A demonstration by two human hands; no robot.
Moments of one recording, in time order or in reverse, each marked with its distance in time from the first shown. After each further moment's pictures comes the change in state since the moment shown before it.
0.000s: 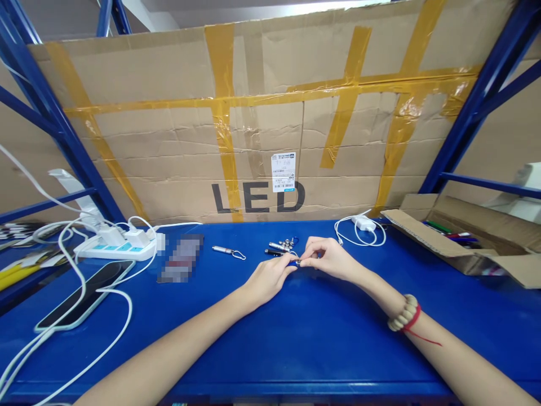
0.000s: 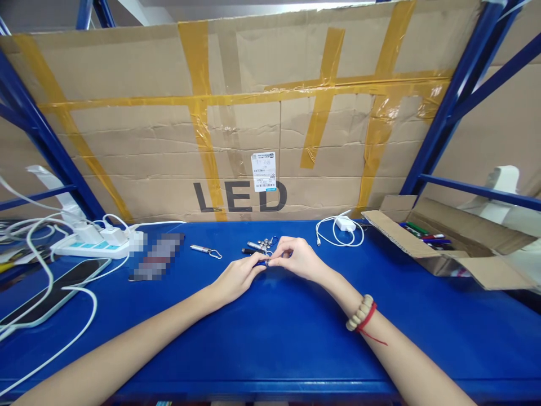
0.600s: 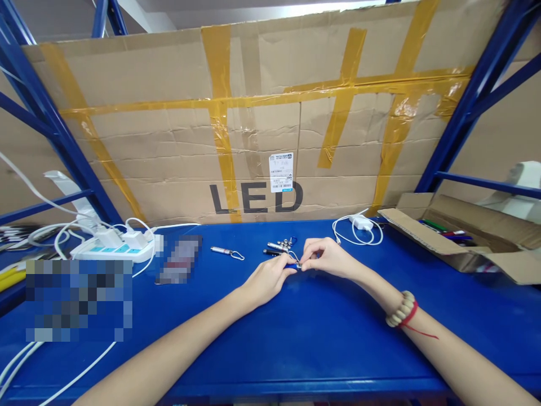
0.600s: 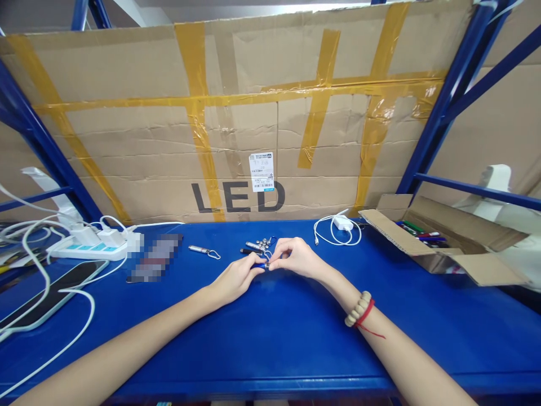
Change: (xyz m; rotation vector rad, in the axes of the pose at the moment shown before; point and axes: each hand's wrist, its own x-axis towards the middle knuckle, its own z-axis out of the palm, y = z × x) left_hand -0.001 -0.001 0.000 -0.072 0.019 0.073; right_hand 0.001 0.003 -0.005 0.069 -0.069 0.009
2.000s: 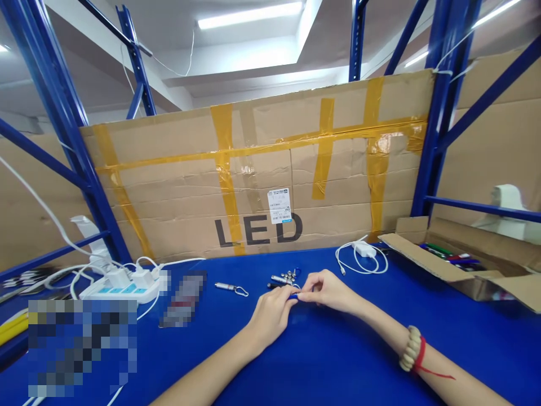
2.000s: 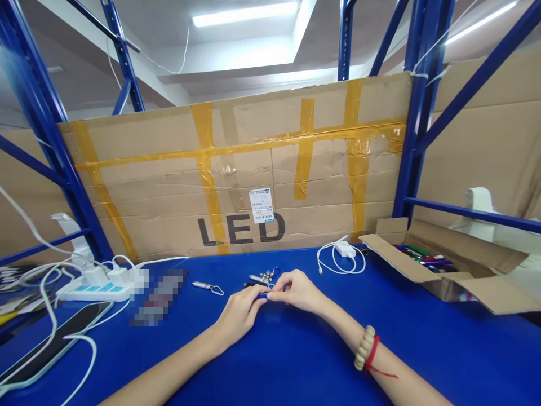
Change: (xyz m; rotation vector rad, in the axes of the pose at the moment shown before) left_hand 0.002 0.002 0.001 0.061 0.113 -0.023; right_hand 0.004 0.001 0.010 0.106 0.008 0.236
